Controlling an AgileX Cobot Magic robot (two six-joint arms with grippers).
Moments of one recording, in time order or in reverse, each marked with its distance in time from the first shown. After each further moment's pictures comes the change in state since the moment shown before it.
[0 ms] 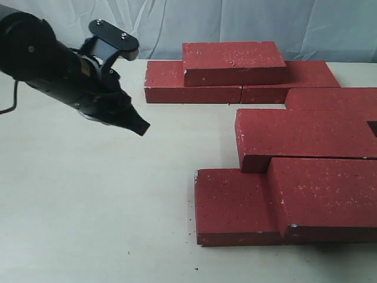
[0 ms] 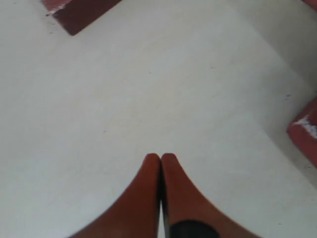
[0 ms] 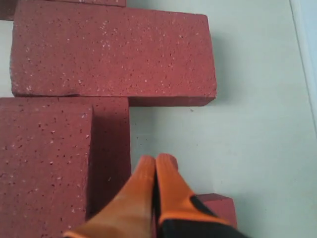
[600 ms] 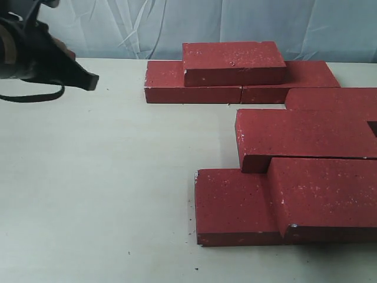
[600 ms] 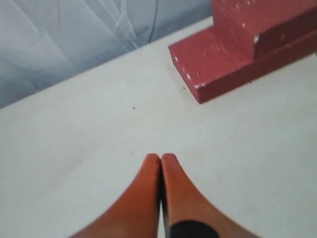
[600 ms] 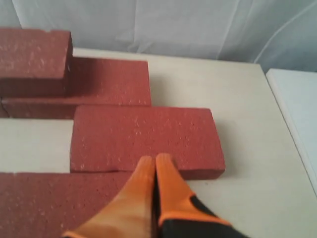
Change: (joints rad) left arm 0.102 -0.247 0.148 0.650 -0.199 -0.614; right arm 0.118 -0.259 0.110 -0.064 -0.207 0.168
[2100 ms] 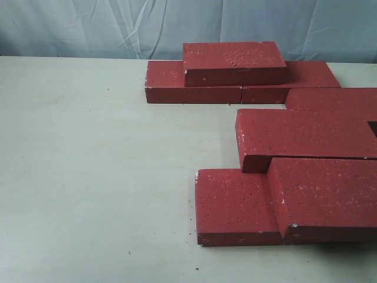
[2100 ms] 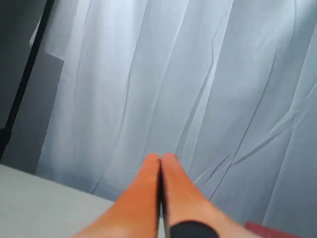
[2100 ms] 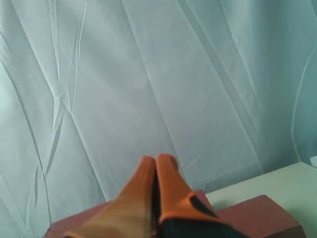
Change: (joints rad) left arm 0.440 -1.306 0.885 -0.920 -0.569 0.399; right arm 0.000 -1.151 0.893 0.435 -0.615 0.068
